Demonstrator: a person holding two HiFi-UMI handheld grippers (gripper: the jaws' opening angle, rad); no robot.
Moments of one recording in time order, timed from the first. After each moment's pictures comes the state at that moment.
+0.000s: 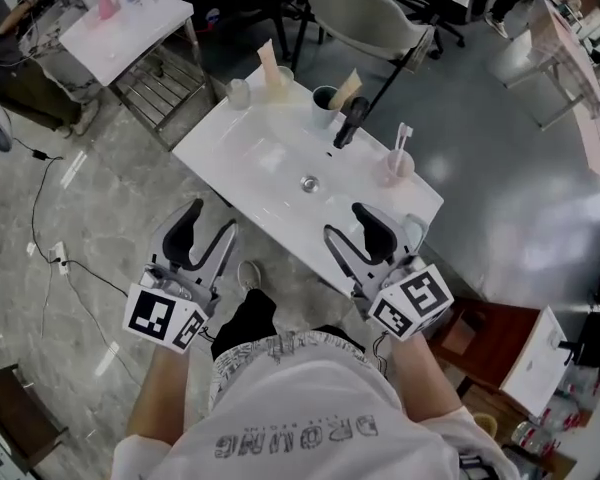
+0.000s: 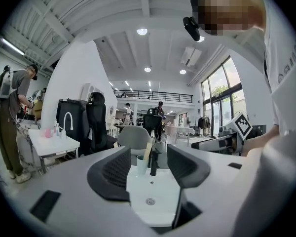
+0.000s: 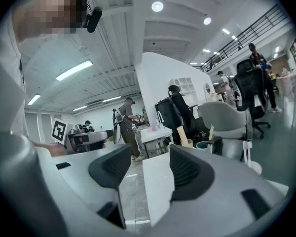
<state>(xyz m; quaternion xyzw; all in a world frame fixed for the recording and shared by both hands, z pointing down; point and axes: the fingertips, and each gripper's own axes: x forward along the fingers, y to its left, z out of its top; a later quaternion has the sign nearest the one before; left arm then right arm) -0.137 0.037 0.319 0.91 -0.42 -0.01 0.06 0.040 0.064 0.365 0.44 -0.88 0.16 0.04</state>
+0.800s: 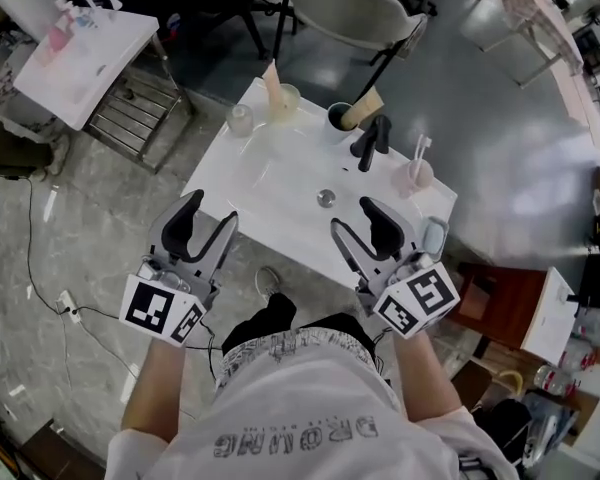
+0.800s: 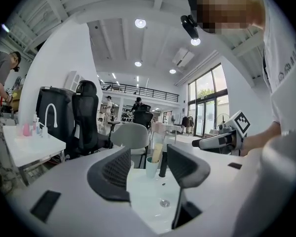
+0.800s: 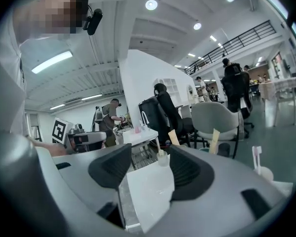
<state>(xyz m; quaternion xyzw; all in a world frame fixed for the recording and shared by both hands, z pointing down) -0.191 -0.106 0.329 0.95 -0.31 0.00 0.09 -0.017 -0.037 0.366 0.54 -0.82 0.17 0.04</state>
